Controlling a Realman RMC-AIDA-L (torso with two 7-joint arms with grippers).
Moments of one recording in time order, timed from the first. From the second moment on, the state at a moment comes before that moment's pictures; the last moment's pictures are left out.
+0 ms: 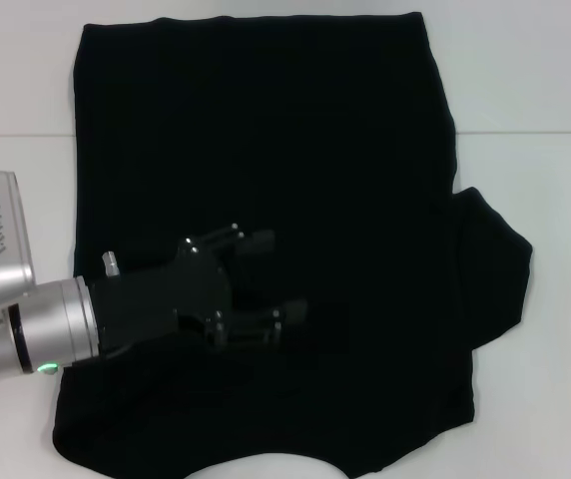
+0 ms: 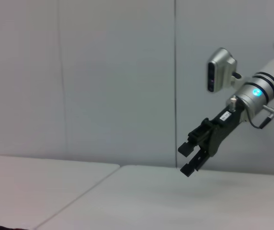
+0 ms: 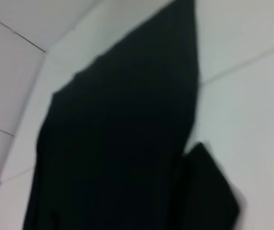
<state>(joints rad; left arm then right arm) -0.57 -2.16 0.50 0.54 2.02 1.59 -0.93 0.56 1.83 -0.39 -0.69 -2.30 -1.52 2.36</state>
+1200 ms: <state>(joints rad) -0.58 -2.16 0.51 0.52 2.04 1.54 -0.92 0.69 1.90 -0.55 -0.46 -2.38 -1.23 2.37</state>
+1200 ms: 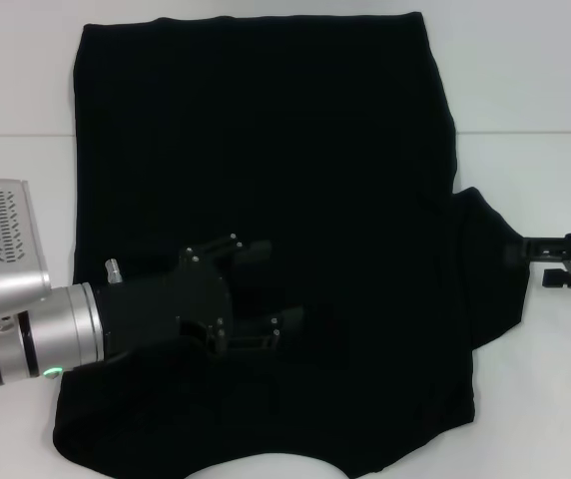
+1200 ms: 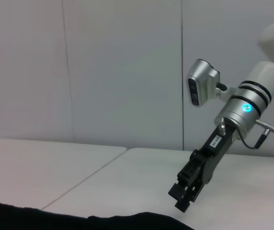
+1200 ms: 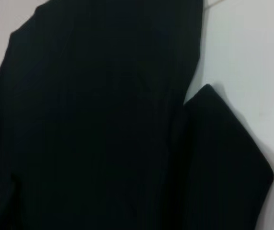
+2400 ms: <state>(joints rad) -0.57 -2.16 0.50 0.52 2.04 1.54 -0.94 0.70 1.94 -0.56 -0.42 -2.38 -1.10 2.36</state>
